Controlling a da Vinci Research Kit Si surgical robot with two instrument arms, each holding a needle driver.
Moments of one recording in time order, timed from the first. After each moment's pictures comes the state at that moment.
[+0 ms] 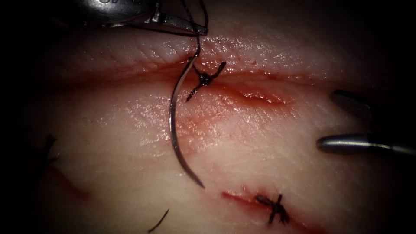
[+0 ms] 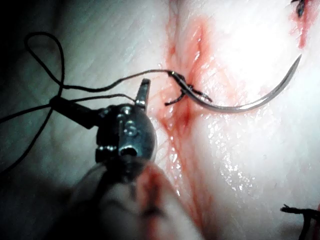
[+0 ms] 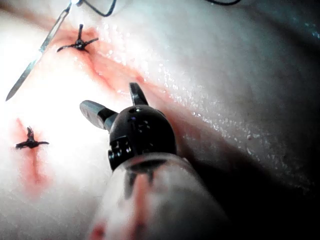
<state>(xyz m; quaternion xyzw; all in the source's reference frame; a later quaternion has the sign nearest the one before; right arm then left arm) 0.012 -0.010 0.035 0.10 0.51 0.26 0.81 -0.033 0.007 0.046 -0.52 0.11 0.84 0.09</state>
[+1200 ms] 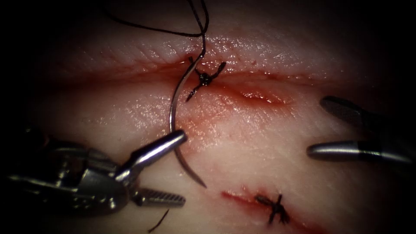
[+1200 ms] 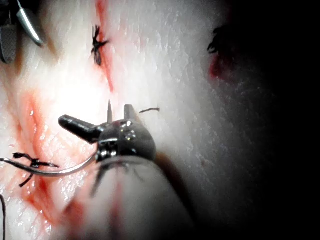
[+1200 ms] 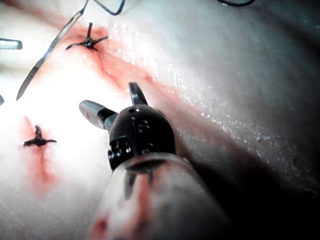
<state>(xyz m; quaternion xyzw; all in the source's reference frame) 0.013 -0.011 0.035 0.12 0.52 0.25 0.81 -0.037 -0.010 0.043 -0.49 0.14 0.85 -0.12</state>
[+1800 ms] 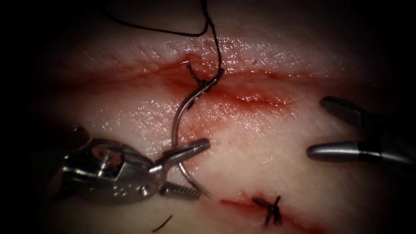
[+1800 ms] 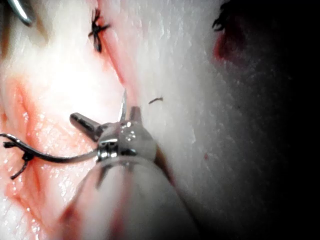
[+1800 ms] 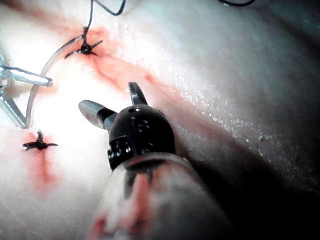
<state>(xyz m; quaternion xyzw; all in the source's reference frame) 0.013 -0.011 0.035 0.12 0.51 0.25 0.81 -0.038 -0.011 0.049 -0.44 0.09 0.88 -0.15</state>
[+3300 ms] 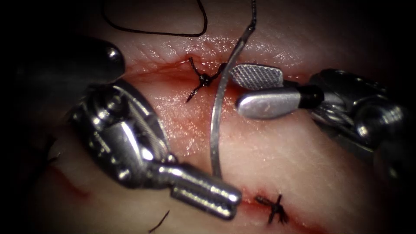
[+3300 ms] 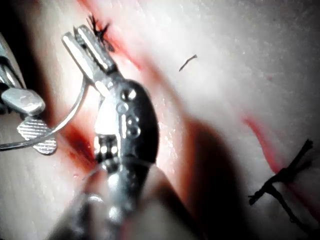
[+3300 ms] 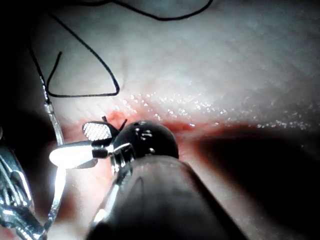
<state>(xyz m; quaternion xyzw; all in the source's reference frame) 0.022 -0.007 0.037 0.39 0.62 0.44 0.52 -0.039 -0.007 0.040 -0.77 0.00 0.59 -0.25</state>
